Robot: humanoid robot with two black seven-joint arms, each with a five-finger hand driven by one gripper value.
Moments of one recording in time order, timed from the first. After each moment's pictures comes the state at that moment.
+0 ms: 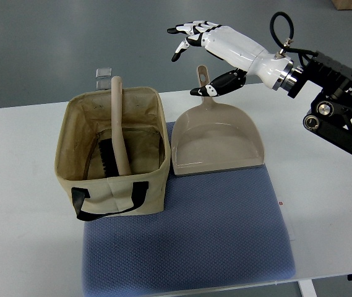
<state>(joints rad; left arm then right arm) 0.02 0.00 0.03 -0.12 -0.07 -0.02 -0.03 0.95 -0.52 0.53 1.26 -1.49 -0.19 0.39</state>
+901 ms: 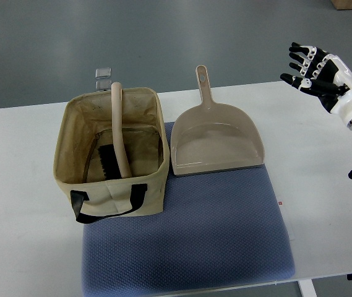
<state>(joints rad) 0.02 0.00 0.03 -0.12 -0.07 -0.02 -0.03 0.28 -0.21 1.56 1.27 -0.98 0.31 0.05</state>
